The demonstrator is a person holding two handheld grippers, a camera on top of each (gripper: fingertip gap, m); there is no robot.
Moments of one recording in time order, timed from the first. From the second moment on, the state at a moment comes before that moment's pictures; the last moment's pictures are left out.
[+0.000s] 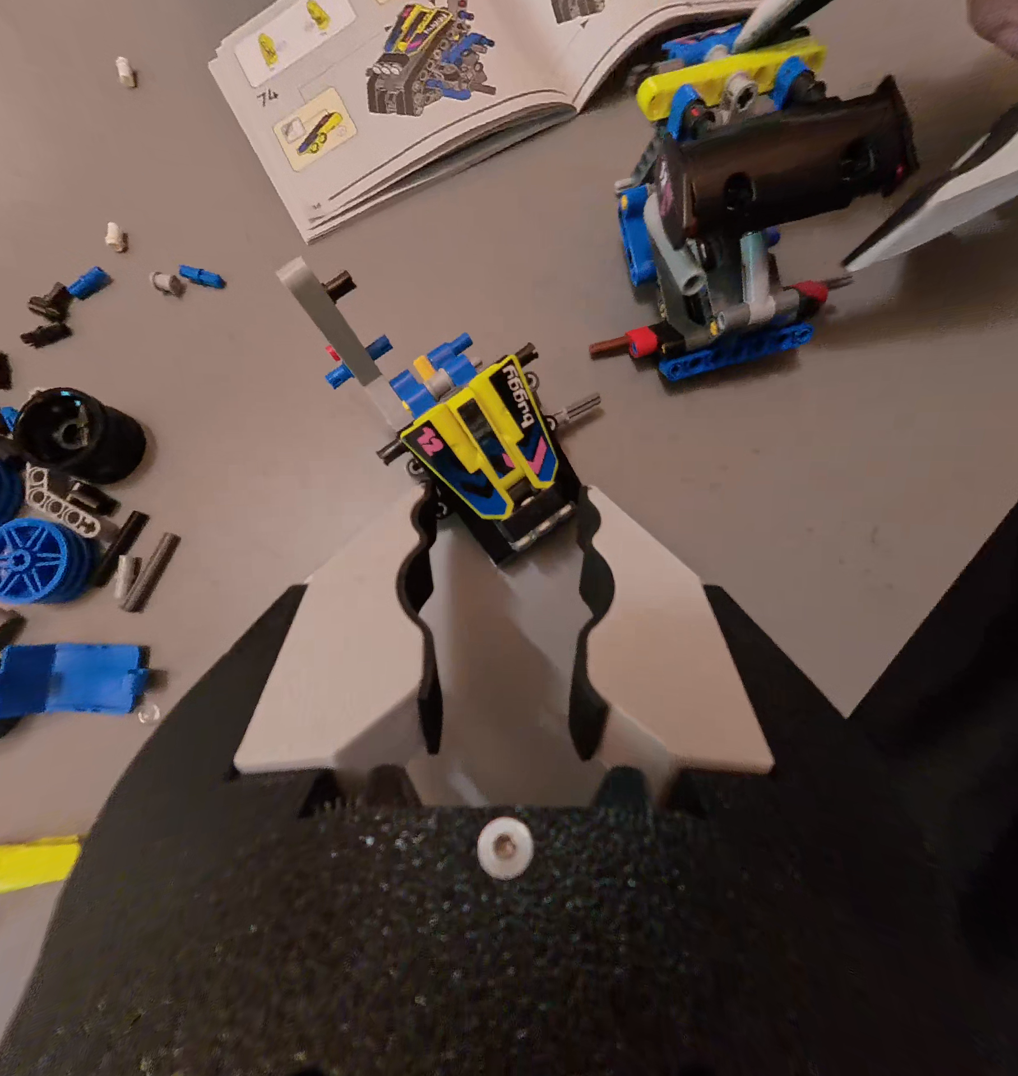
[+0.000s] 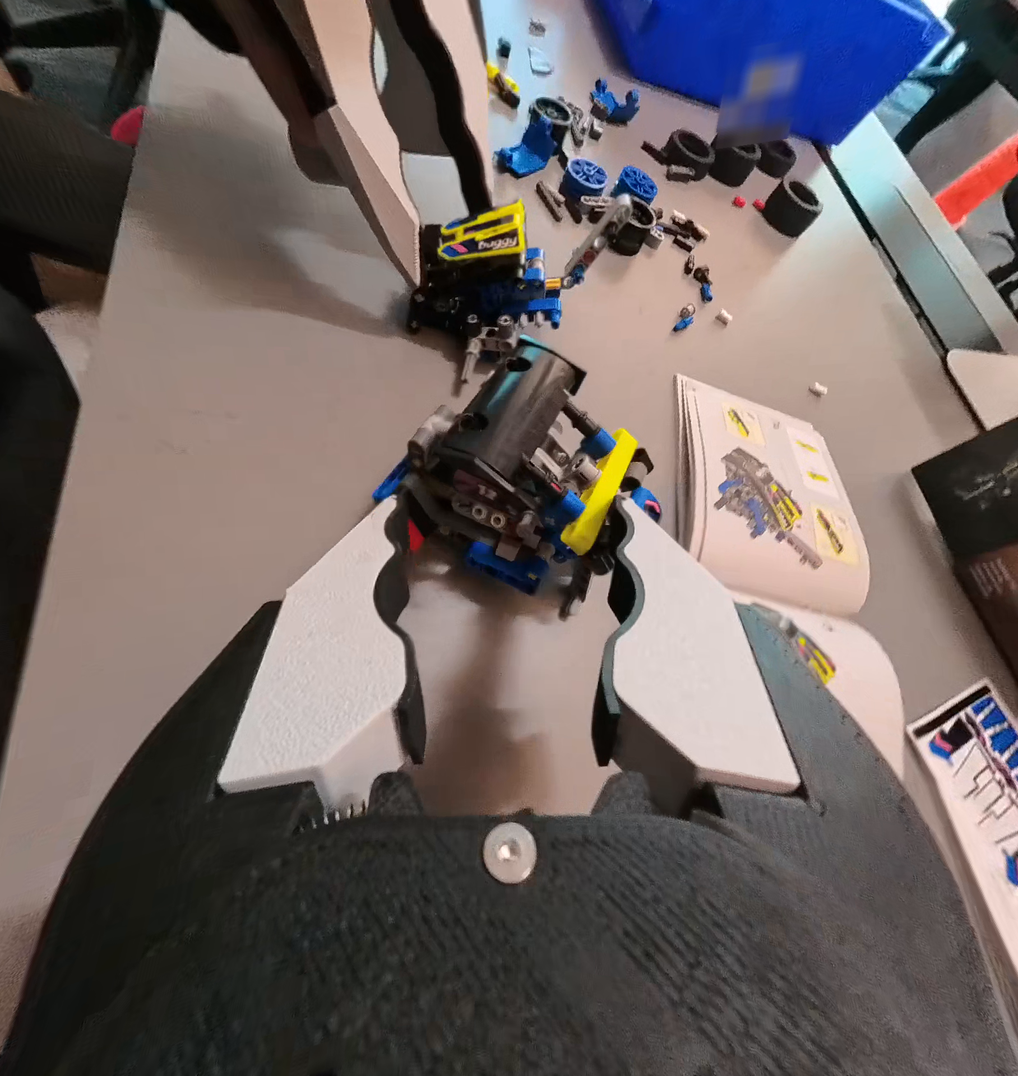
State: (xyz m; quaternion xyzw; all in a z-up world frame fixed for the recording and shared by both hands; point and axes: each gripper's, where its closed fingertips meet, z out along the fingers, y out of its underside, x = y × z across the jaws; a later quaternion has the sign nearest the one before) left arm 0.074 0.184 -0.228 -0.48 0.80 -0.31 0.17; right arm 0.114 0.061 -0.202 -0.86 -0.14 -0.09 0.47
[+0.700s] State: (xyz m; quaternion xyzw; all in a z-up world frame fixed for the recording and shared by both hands) left arm 0.097 0.178 -0.235 -0.48 0.77 -0.37 0.20; right arm 0.130 0.070 -0.216 -0.86 -0.15 -0.08 0.47
